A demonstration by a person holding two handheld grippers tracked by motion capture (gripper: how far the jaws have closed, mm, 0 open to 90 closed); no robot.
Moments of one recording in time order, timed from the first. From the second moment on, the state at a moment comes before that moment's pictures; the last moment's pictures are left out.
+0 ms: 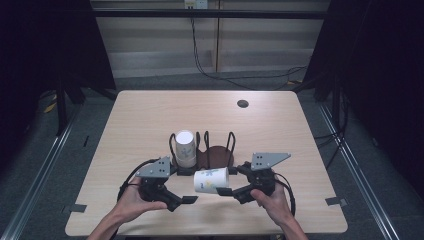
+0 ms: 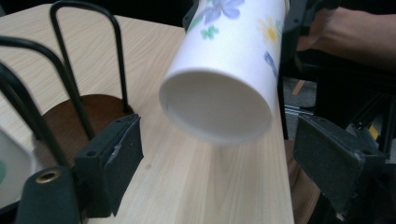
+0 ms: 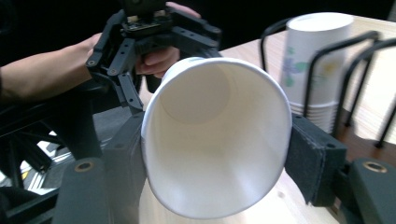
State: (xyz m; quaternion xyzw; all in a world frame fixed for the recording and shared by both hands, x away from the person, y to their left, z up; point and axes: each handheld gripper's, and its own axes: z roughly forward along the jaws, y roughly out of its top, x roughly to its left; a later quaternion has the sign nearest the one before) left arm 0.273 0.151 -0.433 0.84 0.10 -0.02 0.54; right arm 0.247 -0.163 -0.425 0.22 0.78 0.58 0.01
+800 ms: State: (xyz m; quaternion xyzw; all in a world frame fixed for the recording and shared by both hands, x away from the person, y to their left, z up) left arm 0.282 0.175 -0.439 0.84 0.15 0.00 0.51; right arm 0.255 -0.211 -0.425 0.31 0.81 0.49 0.04
